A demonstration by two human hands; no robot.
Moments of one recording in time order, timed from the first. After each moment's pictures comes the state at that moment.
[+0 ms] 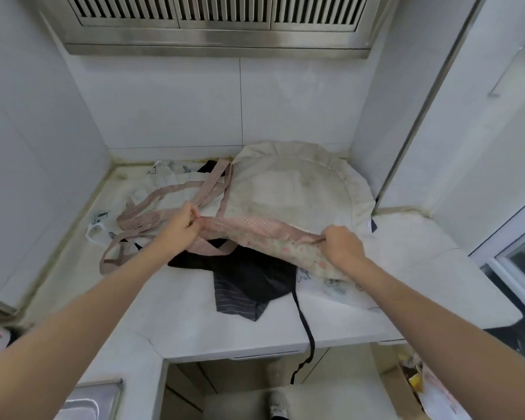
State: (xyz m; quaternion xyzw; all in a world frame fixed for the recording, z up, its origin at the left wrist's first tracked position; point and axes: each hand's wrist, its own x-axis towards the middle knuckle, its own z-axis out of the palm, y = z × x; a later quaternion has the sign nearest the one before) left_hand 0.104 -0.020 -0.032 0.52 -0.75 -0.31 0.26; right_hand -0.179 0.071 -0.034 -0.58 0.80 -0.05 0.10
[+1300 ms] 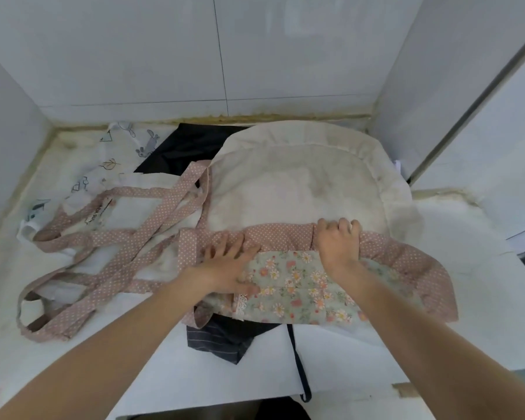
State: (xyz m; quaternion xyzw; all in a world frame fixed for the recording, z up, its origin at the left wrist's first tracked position) left_hand -0.009 -0.071 -0.136 0.42 -0.83 -0.24 -0.29; right_hand -0.227 -0.031 -0.142 -0.61 0.78 0.13 0.01
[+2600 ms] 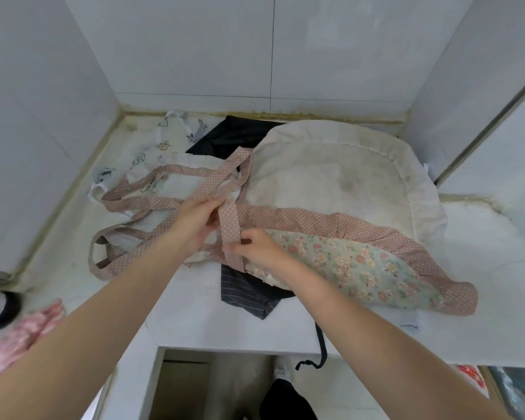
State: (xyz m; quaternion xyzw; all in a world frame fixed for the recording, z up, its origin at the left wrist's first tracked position) left_hand 0.071 -0.051 -0.076 0.56 -0.34 -0.63 0.41; right_hand -0.063 0.003 -0.096 -0.54 0.57 -0.25 0.57
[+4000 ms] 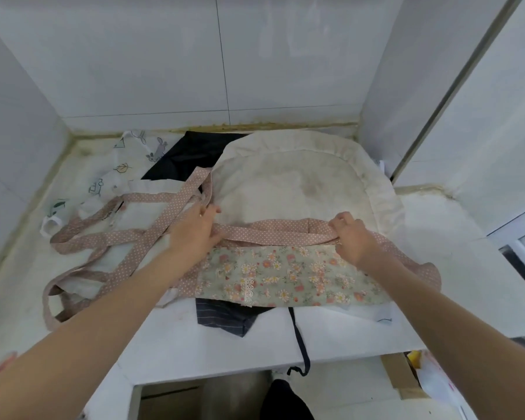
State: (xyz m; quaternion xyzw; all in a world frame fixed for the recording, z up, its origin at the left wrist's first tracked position) left_hand 0.037 -0.069 -0.100 0.54 -0.83 -0.11 0.05; right_hand -0.269 0.017 -0.126 -0.64 0.75 0.02 0.13
